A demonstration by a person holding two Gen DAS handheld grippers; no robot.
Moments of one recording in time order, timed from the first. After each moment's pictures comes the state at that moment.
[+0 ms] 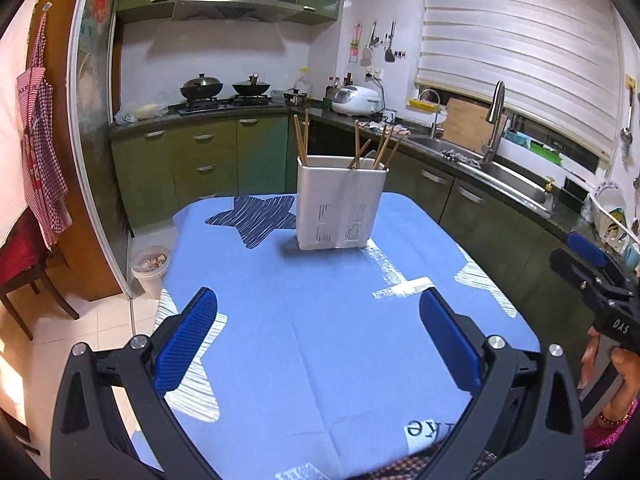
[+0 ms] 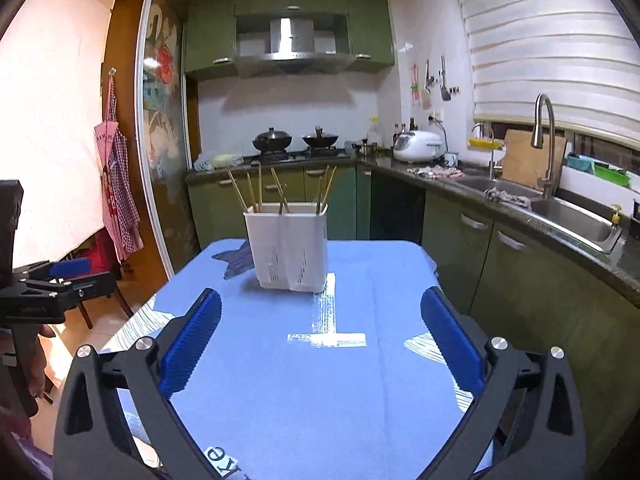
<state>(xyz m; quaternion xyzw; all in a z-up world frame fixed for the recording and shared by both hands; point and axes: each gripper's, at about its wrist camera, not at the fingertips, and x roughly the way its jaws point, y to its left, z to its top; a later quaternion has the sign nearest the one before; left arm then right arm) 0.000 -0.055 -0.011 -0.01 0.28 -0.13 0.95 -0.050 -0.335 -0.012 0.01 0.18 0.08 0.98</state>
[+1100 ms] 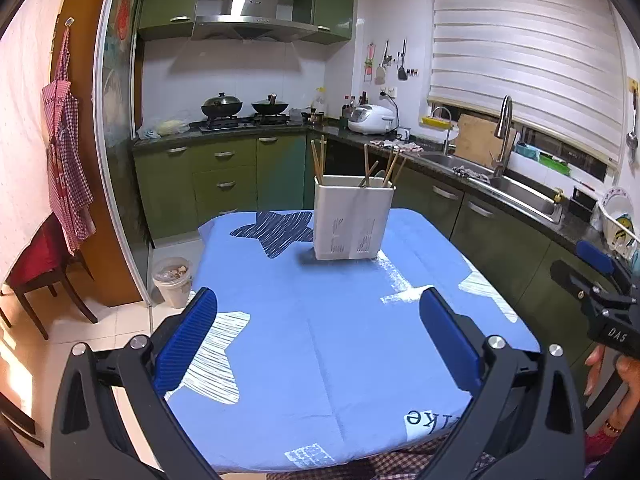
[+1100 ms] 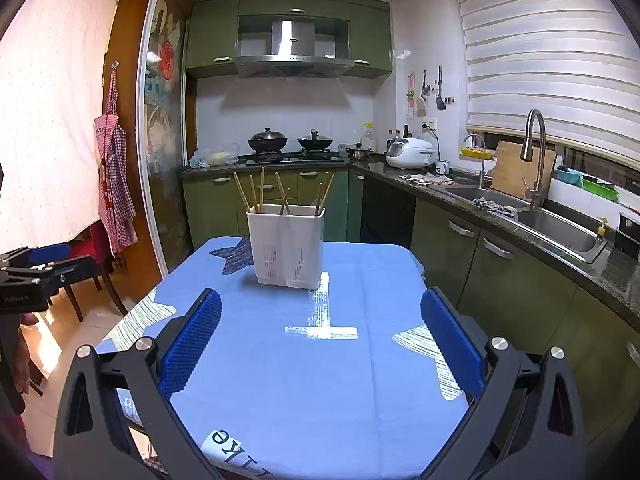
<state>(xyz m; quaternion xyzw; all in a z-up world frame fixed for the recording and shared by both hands) -0.041 -0.050 0.006 0.00 0.25 -0.09 0.96 -0.075 -0.330 0.011 -0.01 0.18 0.07 0.98</state>
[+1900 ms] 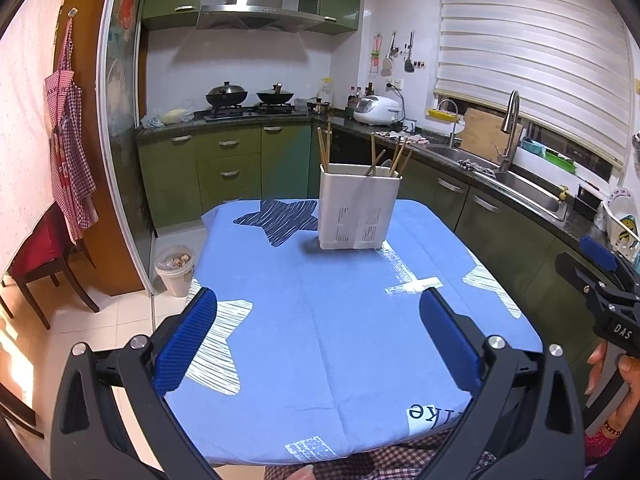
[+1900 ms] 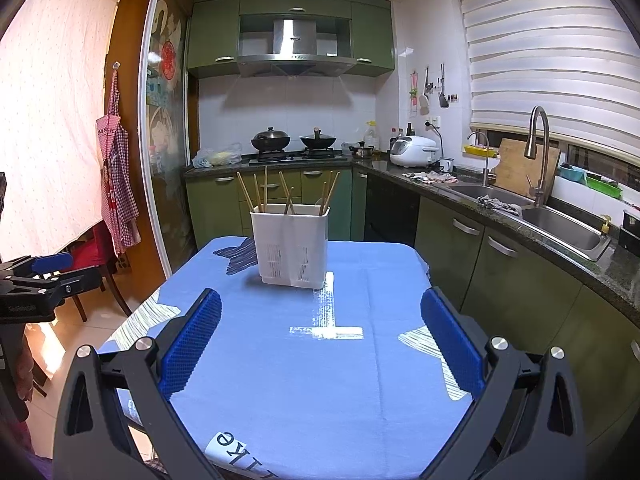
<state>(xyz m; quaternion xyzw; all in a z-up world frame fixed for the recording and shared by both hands) -0.038 -0.047 -0.001 -0.01 0.27 -0.08 0.96 -0.066 -0.324 0.008 -0.01 0.18 0.07 0.98</state>
